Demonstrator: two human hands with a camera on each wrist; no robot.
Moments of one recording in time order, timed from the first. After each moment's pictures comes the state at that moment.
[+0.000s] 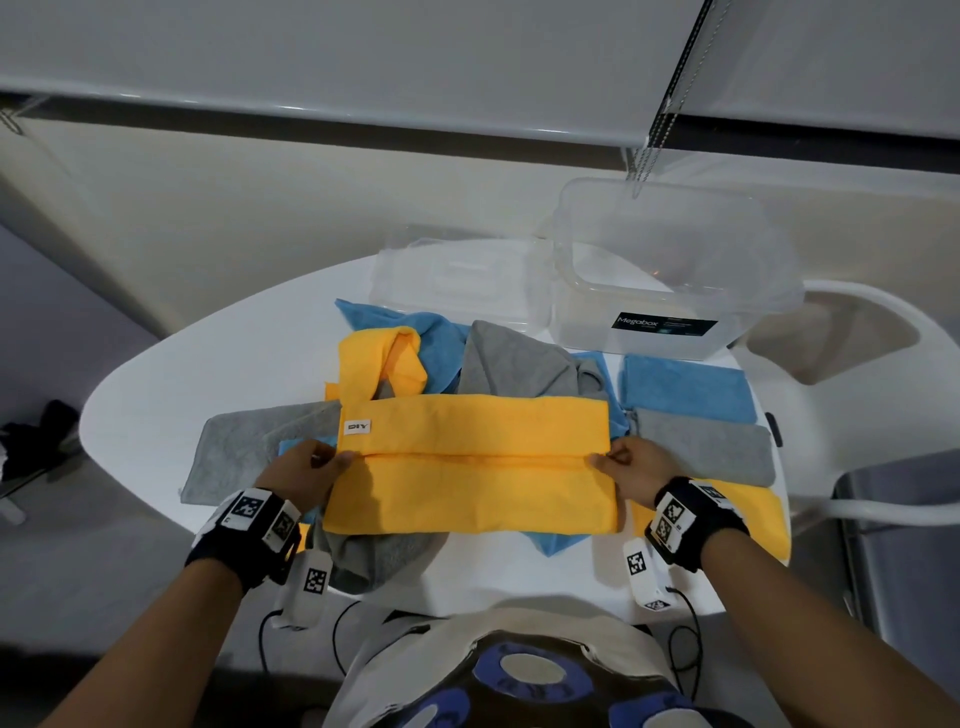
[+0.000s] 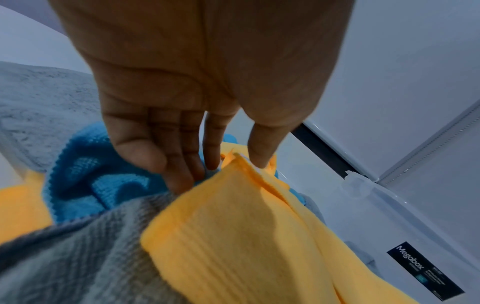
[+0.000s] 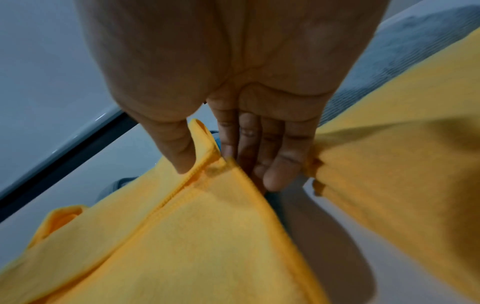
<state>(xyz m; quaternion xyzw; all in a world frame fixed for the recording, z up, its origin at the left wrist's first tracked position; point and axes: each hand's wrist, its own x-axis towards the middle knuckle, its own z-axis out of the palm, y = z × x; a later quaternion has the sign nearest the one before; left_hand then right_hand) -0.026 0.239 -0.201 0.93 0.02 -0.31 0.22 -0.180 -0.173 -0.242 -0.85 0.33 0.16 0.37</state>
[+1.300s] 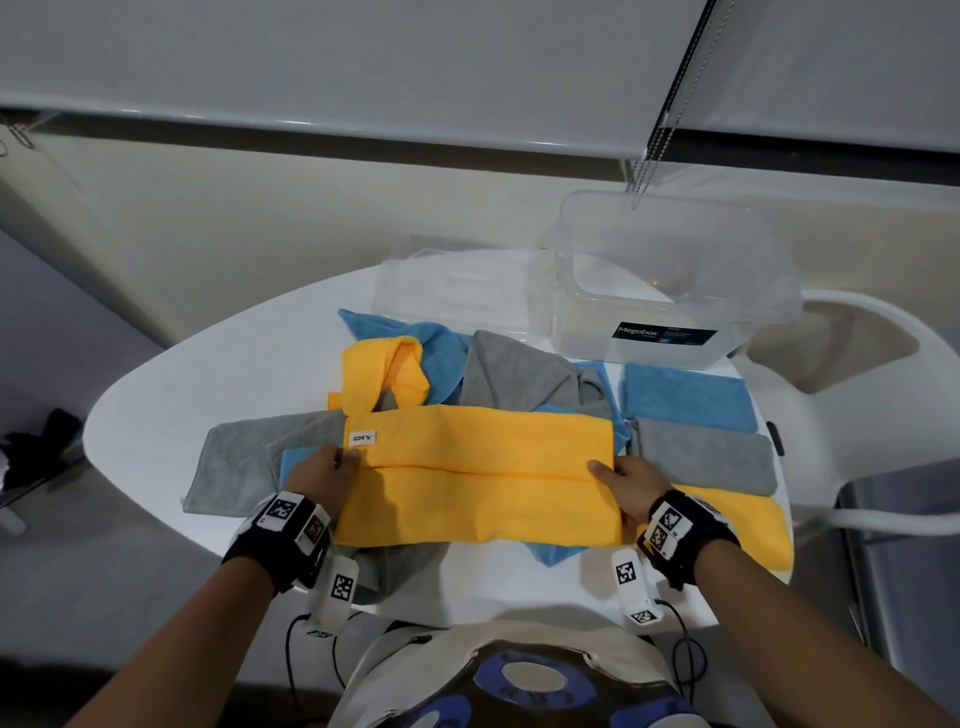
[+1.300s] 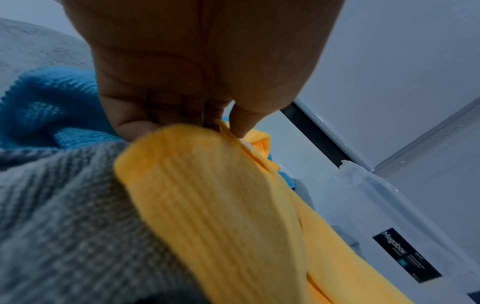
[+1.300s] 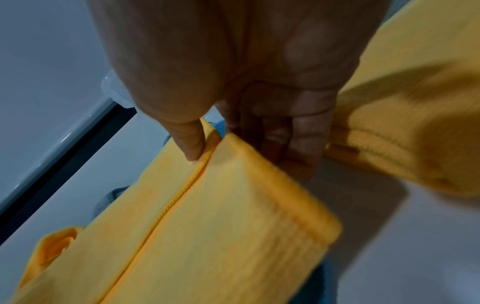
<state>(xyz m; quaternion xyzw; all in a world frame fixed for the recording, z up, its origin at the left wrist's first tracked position) -0.028 0.215 -0.208 0.94 0.02 -0.28 0.18 -0.179 -0.158 -0.237 -0.81 0.36 0.21 0.40</state>
